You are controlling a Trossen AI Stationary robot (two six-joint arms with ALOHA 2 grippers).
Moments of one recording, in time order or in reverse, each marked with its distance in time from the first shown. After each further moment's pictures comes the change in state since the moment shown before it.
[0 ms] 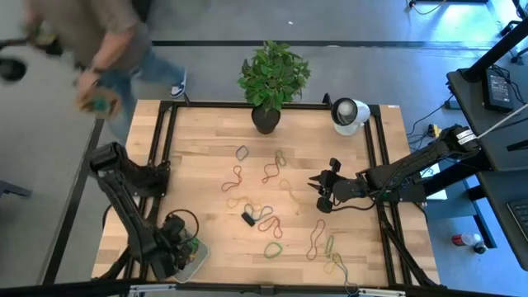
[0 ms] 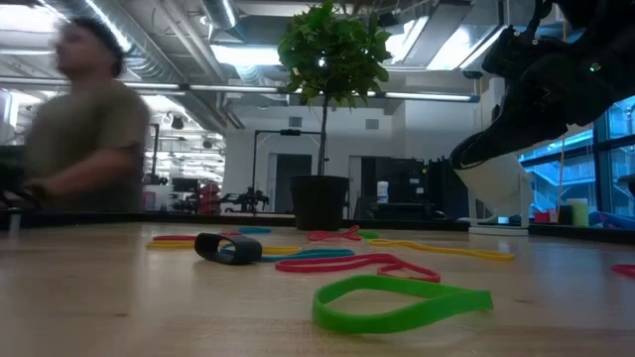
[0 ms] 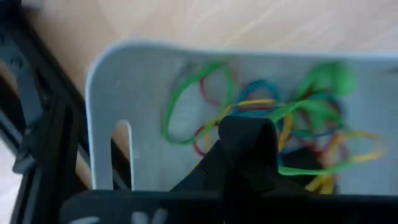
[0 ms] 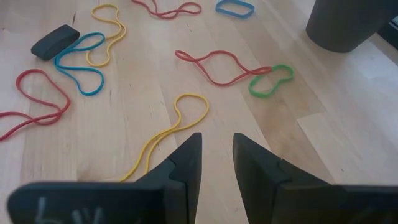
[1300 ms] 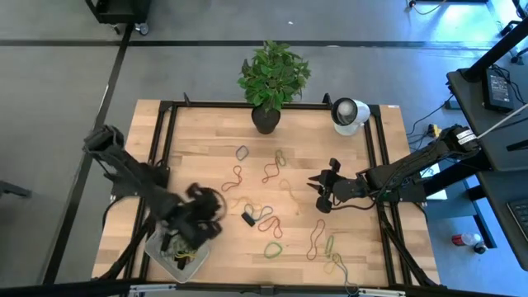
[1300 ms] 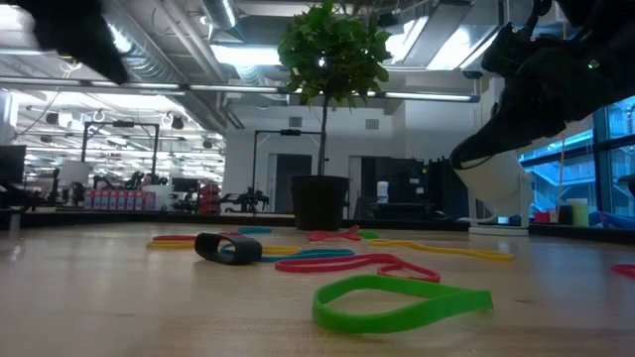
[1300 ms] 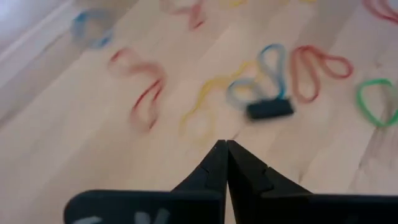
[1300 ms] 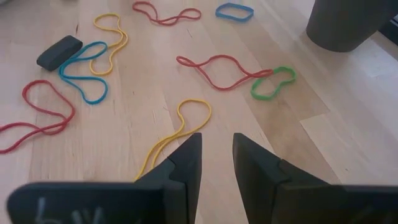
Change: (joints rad) left arm 0.343 -0.200 -0.049 0.227 -0.582 0.822; right arm 0.000 0.000 0.000 0.022 0.000 0.025
